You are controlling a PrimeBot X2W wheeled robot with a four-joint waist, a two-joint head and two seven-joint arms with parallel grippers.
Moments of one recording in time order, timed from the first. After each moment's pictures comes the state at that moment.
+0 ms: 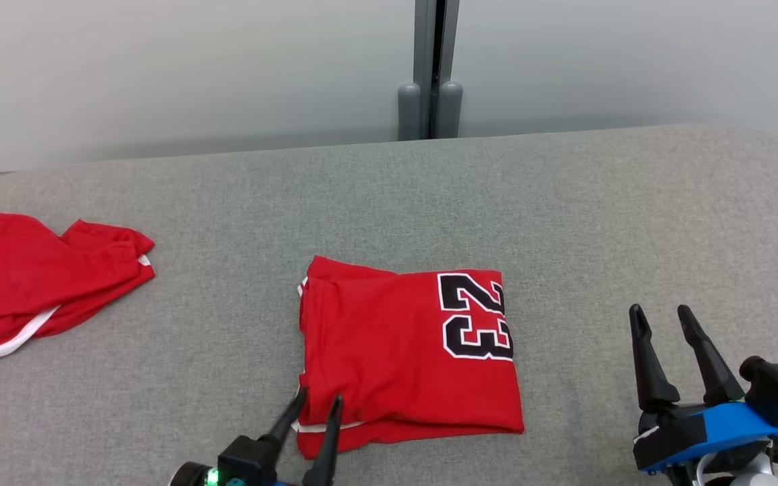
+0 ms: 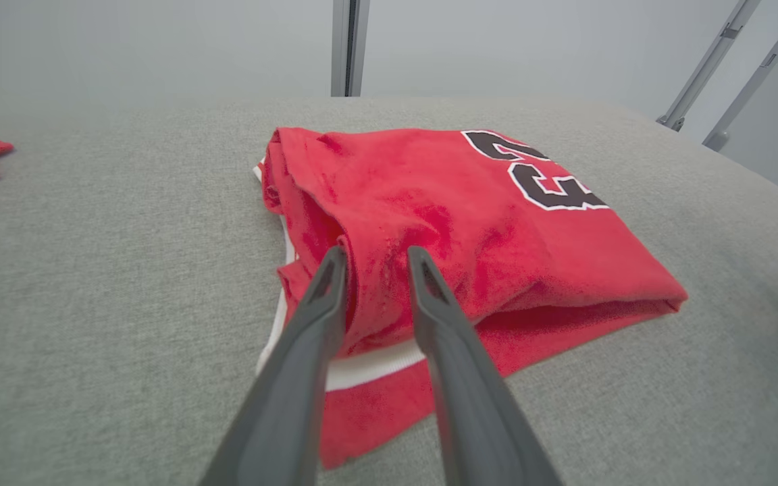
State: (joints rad) left arm 0.02 0.08 -0.38 0.32 -0.22 -0.08 -0.20; right arm -0.04 -0.05 -0.06 0.10 0.27 0.13 -0.10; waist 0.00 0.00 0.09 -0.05
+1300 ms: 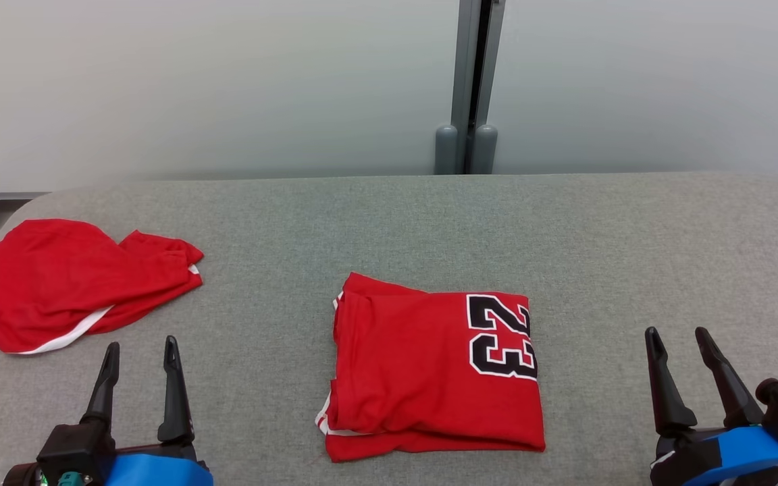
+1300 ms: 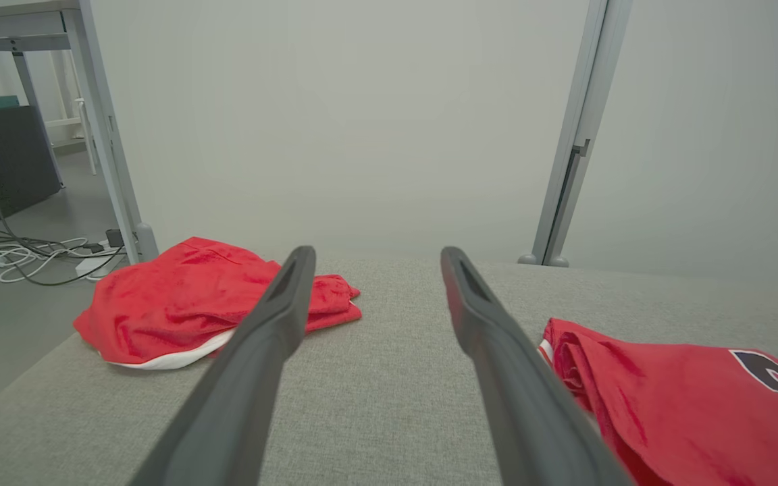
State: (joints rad) left arm 0.06 0.20 -0.11 0.10 -0.28 0.09 -0.23; right arm 0.05 -0.05 -0.09 0.01 0.23 0.13 -0.05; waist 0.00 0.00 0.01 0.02
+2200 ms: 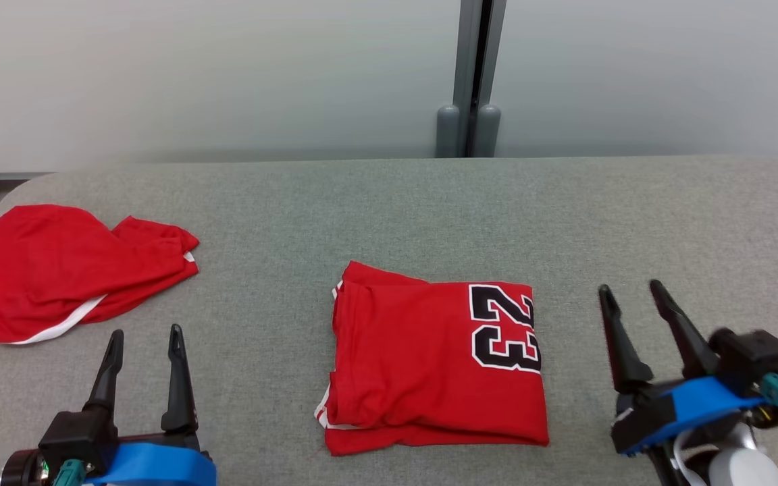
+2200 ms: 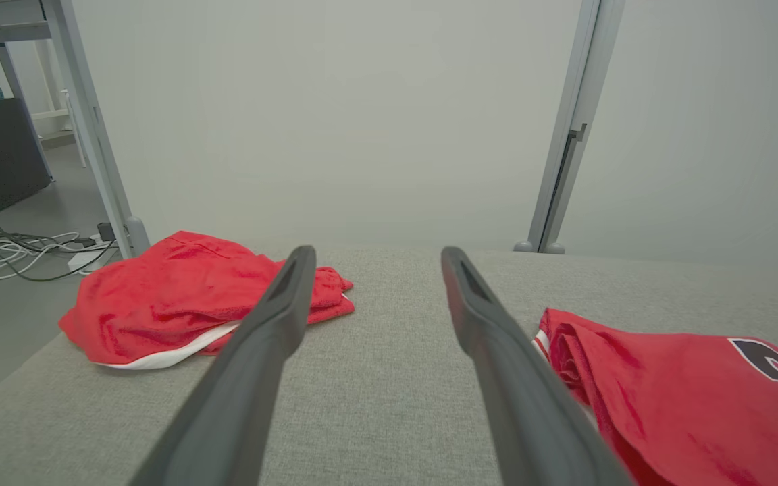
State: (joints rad) left arm 0.05 0.22 -0.14 0.05 -0.29 0.11 -0.18; right arm -0.06 -0.05 -0.01 0.04 0.20 0.13 -0.03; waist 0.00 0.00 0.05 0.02
